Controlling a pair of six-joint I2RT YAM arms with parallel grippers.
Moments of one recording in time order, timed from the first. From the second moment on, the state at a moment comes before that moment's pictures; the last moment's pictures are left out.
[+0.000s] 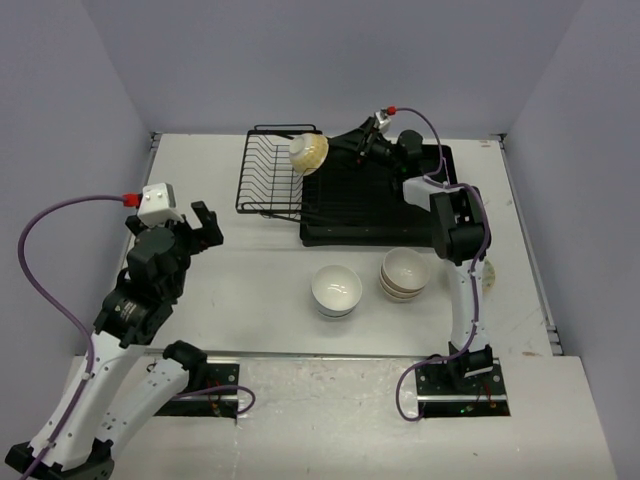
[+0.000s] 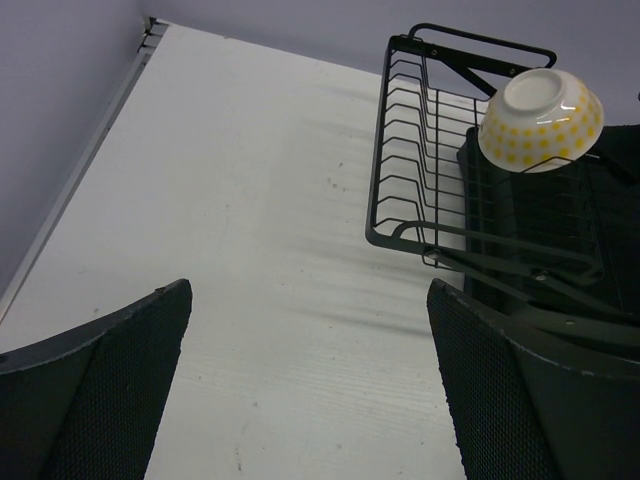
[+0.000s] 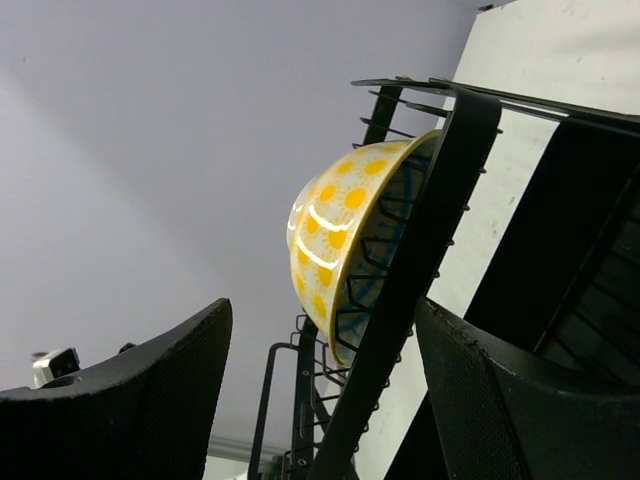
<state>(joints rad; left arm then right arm) -0.43 0.63 0.89 -0.50 -0.53 -0.30 0.23 2.38 1.68 0.89 -0.89 1.43</state>
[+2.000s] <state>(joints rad) -0.41 0.62 0.87 -0.49 -0.47 -0.30 0.24 2.49 1.89 0.87 -0.99 1.55</state>
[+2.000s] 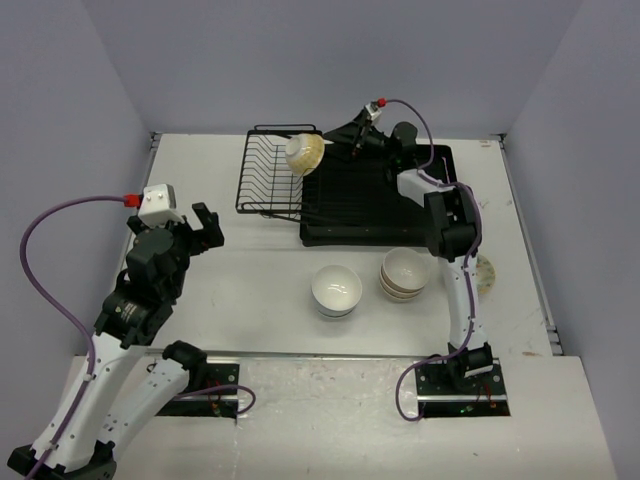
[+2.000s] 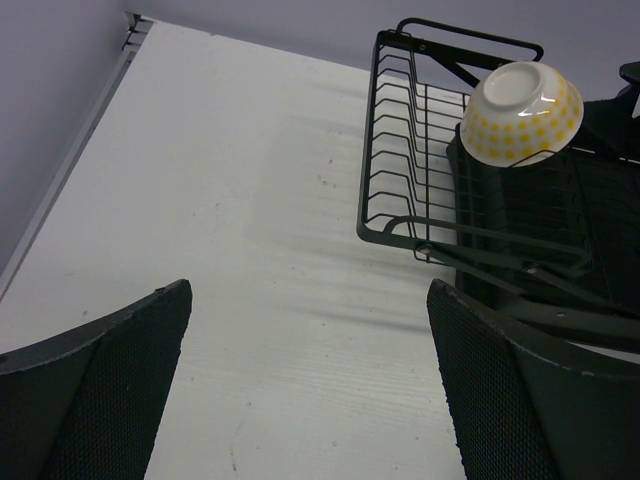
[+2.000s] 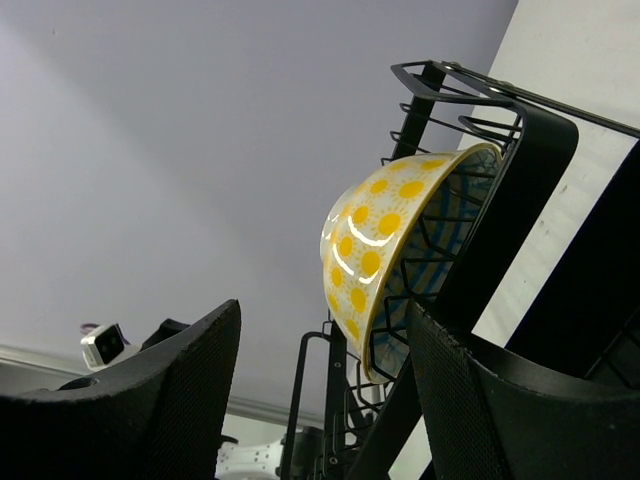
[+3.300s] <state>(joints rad) -0.38 0.63 0.87 -0.48 -0.42 -0.29 0.26 2.61 2.03 0.97 -1.04 1.73</state>
